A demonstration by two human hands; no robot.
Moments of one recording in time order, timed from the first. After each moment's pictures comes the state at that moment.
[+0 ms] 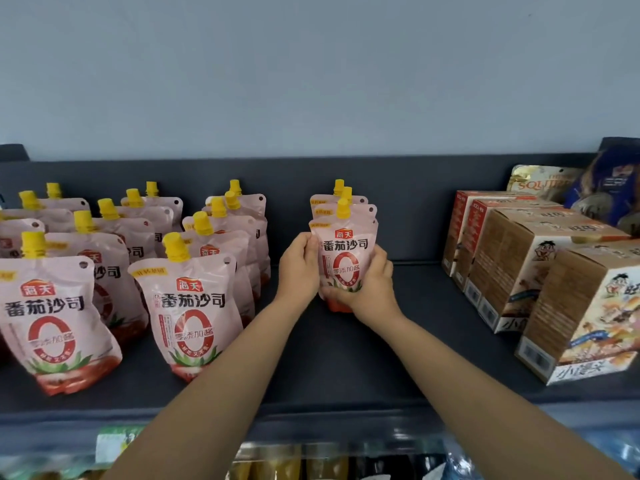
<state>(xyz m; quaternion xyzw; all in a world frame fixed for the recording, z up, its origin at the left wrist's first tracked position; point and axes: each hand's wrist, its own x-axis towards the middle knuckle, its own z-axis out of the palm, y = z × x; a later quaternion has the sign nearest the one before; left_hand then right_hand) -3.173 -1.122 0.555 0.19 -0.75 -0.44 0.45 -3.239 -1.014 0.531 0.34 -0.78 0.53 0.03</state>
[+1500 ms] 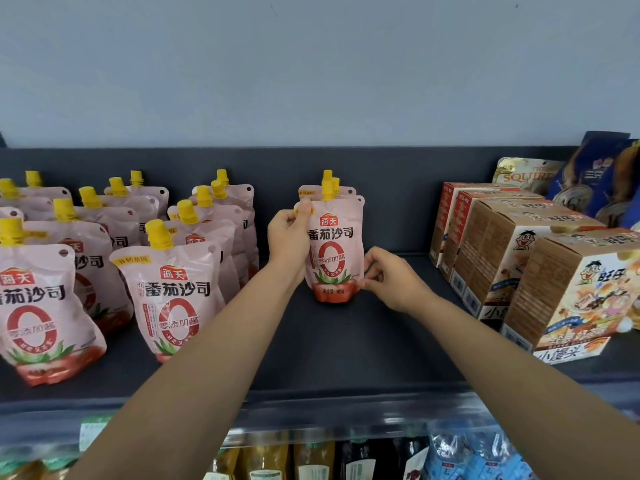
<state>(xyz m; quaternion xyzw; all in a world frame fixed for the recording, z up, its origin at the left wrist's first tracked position) -3.195 -1.119 0.585 0.24 -0.58 -0.64 0.46 -3.282 -0.964 0.544 0.44 -0.81 0.39 -0.05</state>
